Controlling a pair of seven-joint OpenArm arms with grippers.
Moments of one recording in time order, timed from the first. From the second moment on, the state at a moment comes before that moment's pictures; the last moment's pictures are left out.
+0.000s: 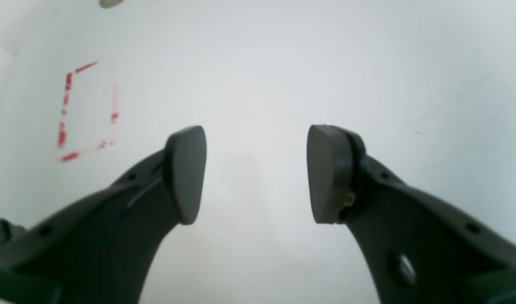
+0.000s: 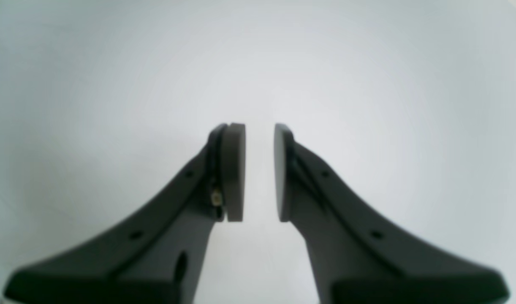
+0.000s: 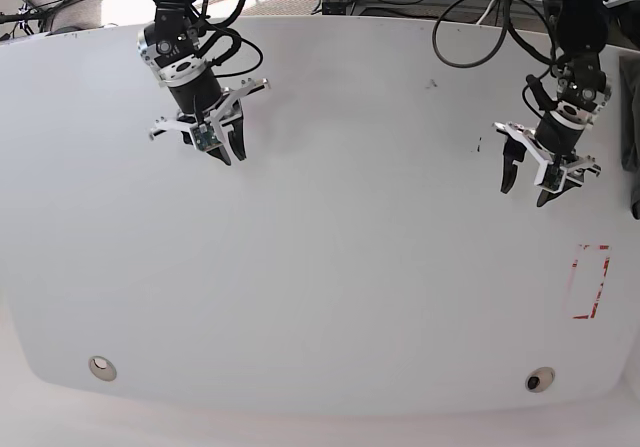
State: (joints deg) left arm 13.8 -18.5 -16.2 91.0 -0.8 -27.7 9.9; right arm -22.1 -0.4 12.4 103.1 -8.2 31.8 -12.4
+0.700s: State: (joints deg) left arm 56.7 -2.1 -18.5 110.9 -1.2 -26.3 6.4; right arm -52.8 3.0 16.4 103.1 7.8 31.9 -3.7
